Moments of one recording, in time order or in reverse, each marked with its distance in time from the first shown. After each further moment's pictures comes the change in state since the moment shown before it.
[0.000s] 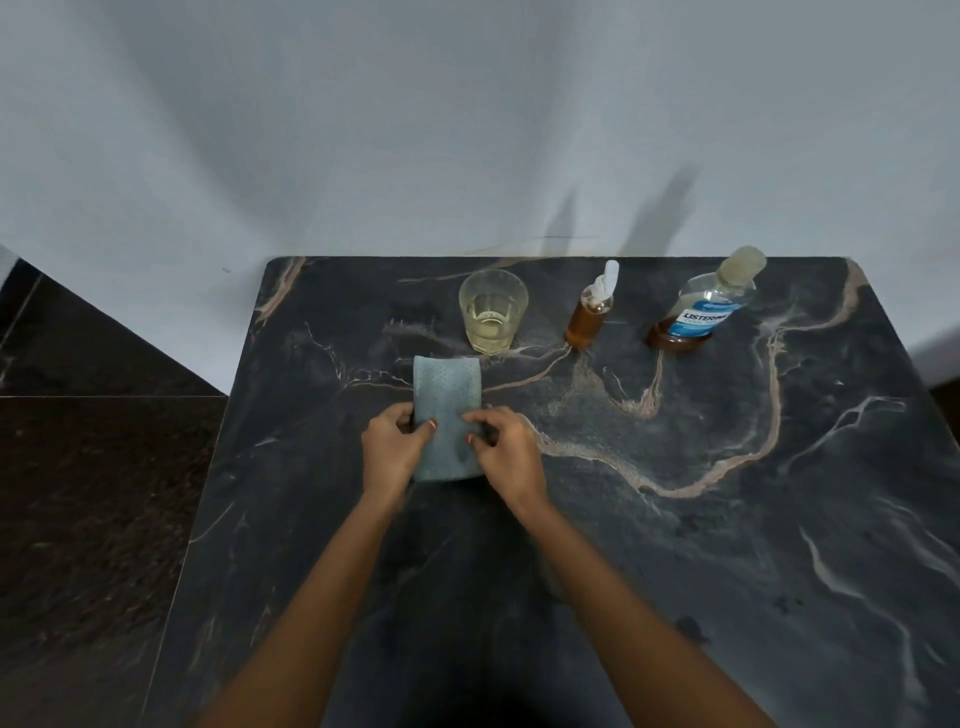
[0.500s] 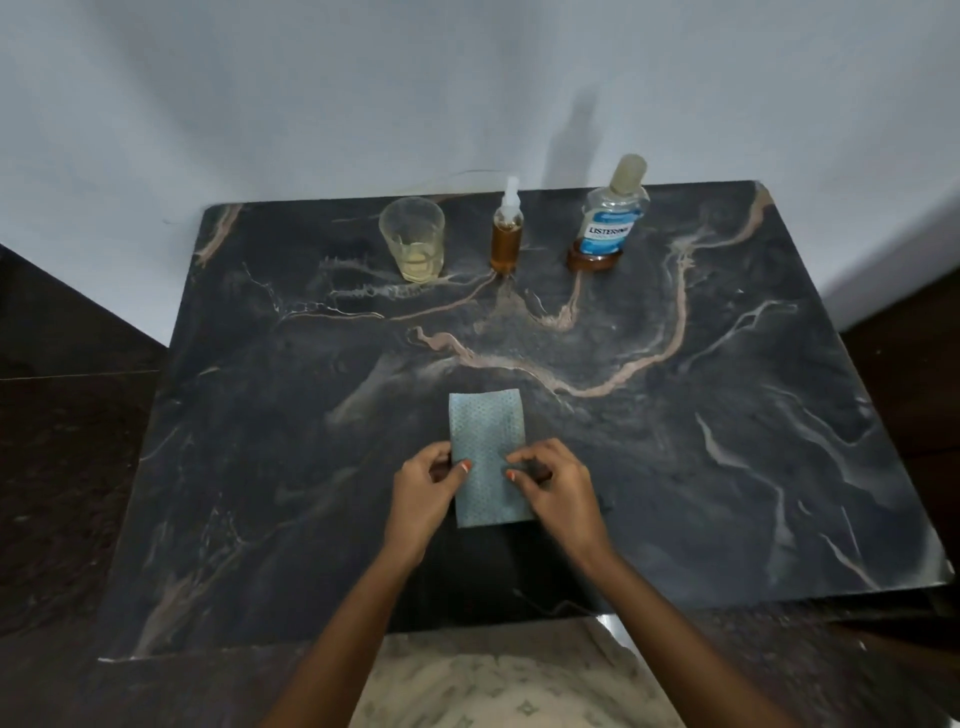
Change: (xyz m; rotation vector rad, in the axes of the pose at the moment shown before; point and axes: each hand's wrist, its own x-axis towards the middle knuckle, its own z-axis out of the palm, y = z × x) left_hand -0.163 -0.045 0.064 -0.051 -0.254 0.038; right_hand -0.158 0.076 -0.101 0.043 0.040 0.040
